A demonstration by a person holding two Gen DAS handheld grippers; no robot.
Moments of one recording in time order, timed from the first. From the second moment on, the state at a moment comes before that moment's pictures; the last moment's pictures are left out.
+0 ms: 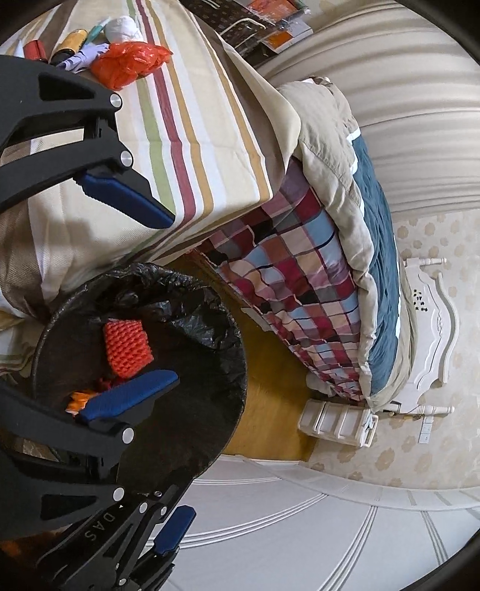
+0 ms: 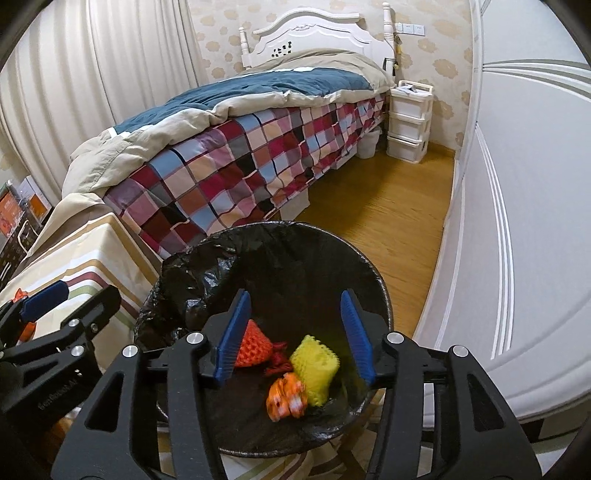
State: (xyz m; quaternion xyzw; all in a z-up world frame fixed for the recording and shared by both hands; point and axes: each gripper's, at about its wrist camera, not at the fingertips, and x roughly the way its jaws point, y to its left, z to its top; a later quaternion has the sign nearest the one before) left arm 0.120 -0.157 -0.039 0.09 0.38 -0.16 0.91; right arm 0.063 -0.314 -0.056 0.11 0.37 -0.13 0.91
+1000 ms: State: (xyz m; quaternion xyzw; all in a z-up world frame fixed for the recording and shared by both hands) left arm 0.049 -0.057 -0.017 0.06 0.37 -0.09 0.92; right arm 0.006 -0.232 -0.039 0.09 0.36 -0.07 0.92
